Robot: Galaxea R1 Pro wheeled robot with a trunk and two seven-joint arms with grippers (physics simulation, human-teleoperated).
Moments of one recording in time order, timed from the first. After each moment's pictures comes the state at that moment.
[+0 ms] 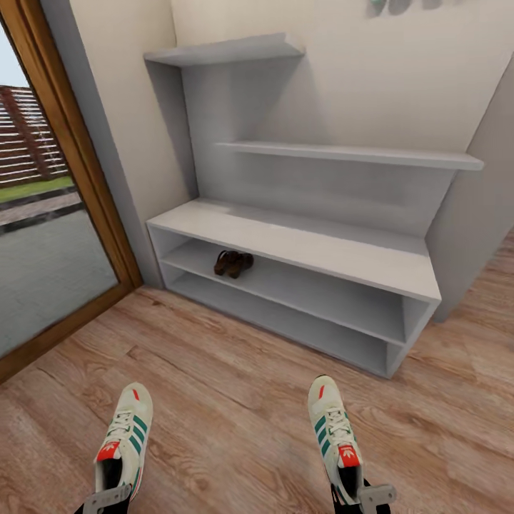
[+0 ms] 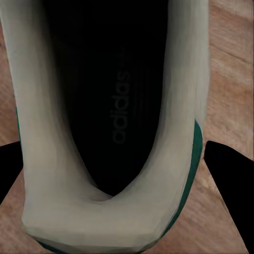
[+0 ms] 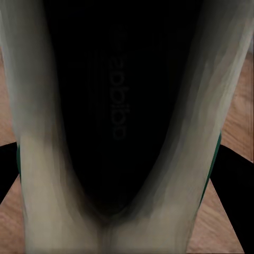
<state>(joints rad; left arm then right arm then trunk) -0.17 0.04 0.54 -0.53 -0.19 -0.42 -0.22 -0.22 -0.10 0.49 -0.41 -0.25 -0.56 -0.20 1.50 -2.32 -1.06</state>
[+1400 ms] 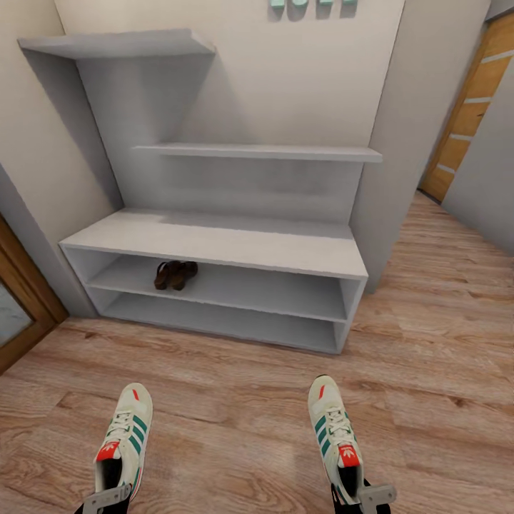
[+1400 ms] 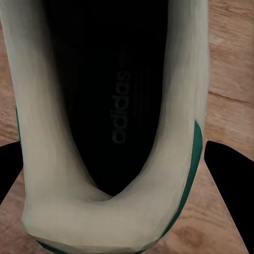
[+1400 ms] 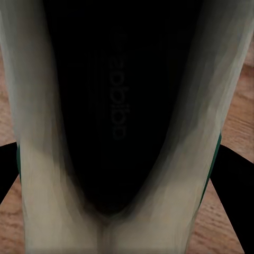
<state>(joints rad) -0.17 0.04 0.54 -0.53 -0.19 -0.42 -0.22 -0.22 -0.10 0.49 -0.41 -0.25 -0.56 -0.20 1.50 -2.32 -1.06</state>
